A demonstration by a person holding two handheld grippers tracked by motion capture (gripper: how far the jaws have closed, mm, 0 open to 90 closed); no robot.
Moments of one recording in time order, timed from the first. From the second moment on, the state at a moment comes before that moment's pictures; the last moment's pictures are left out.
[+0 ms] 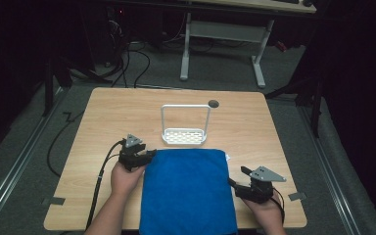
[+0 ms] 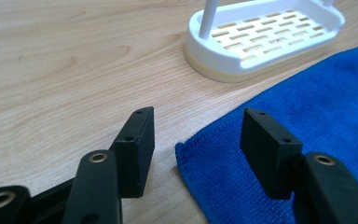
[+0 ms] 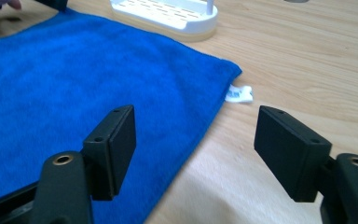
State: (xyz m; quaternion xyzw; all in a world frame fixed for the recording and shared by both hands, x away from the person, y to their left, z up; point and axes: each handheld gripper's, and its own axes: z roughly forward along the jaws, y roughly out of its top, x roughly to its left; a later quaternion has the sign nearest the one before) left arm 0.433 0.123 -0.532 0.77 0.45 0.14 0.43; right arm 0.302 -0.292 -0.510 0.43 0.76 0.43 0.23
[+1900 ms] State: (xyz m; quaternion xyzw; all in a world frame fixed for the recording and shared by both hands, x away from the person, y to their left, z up) left arm 0.422 0.114 -0.532 0.80 0.39 0.16 0.42; right arm 0.405 -0.258 -0.525 0.46 0.79 0.35 0.21
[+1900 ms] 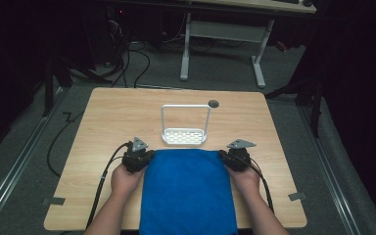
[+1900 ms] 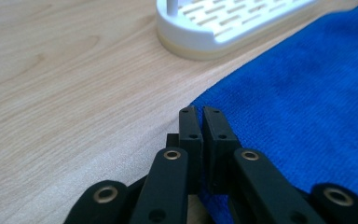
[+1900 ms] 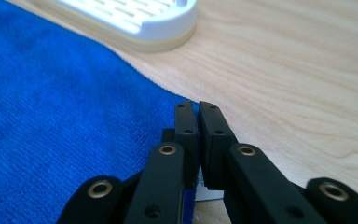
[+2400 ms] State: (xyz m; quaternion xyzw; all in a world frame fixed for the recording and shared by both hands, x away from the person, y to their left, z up) left arm 0.402 0.131 -0.523 0.75 0.37 0.21 0.51; right arm 0.374 -0.255 -0.501 0.44 0.75 0.42 0.26
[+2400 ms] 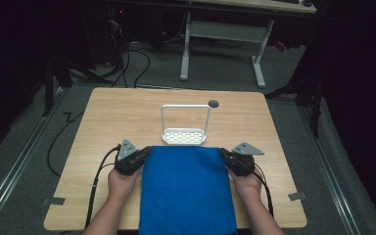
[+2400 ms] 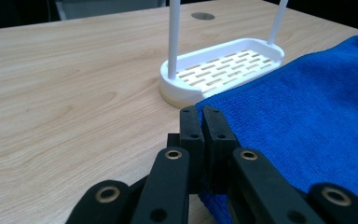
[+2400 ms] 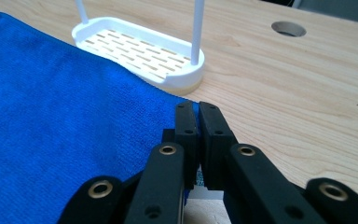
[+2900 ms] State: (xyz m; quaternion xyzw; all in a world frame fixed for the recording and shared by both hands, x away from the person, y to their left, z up) left arm 0.383 0.132 -0.501 0.72 0.36 0.22 0.55; right arm 0.361 -0.255 -0.485 0.43 0.73 0.45 0.28
